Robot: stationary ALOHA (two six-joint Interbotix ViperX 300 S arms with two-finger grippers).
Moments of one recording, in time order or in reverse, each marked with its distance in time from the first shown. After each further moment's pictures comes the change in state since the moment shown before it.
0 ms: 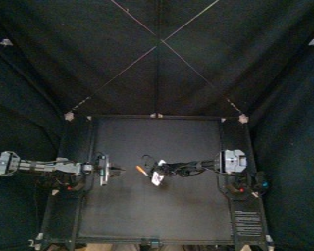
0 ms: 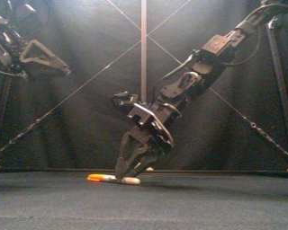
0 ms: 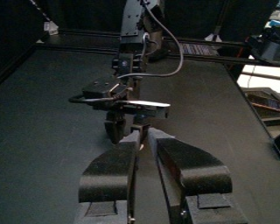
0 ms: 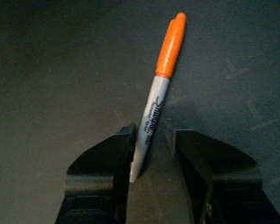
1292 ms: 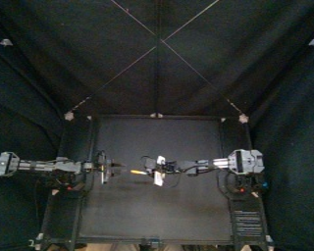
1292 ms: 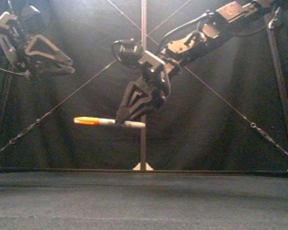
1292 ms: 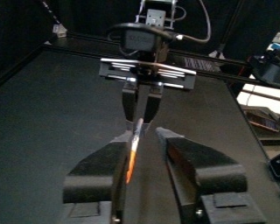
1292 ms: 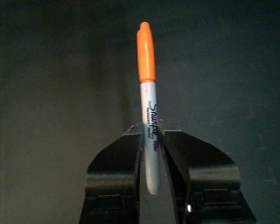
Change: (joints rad) left arm 0.018 0.000 -0.028 -0.083 -0.006 0.000; right arm 0.026 -0.219 -0.034 -0.259 0.132 0.000
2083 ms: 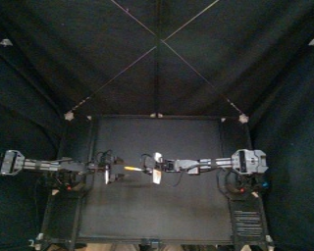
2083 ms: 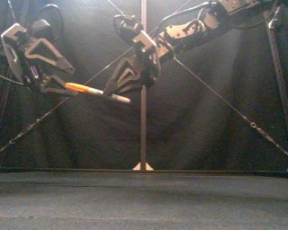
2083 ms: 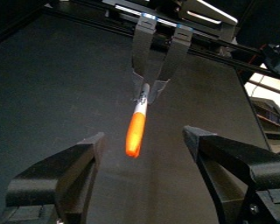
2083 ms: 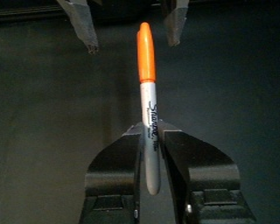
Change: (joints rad) left arm -0.011 0.115 -0.005 -0.092 -0.003 -0.002; right arm 0.008 -0.032 -0.048 -0.104 -0.098 -0.002
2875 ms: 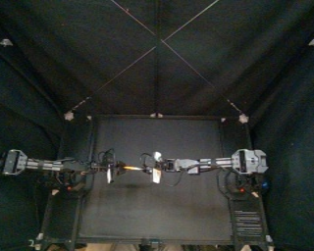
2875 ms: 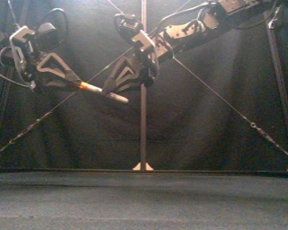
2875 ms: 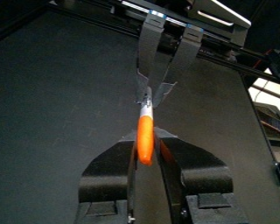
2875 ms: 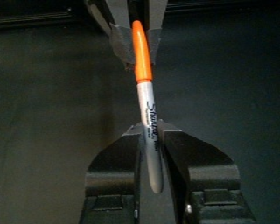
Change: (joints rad) left arm 0.021 0.055 -0.020 -0.032 -0.029 0.002; right arm 0.011 -0.003 0.002 -0.002 -0.023 -0.003
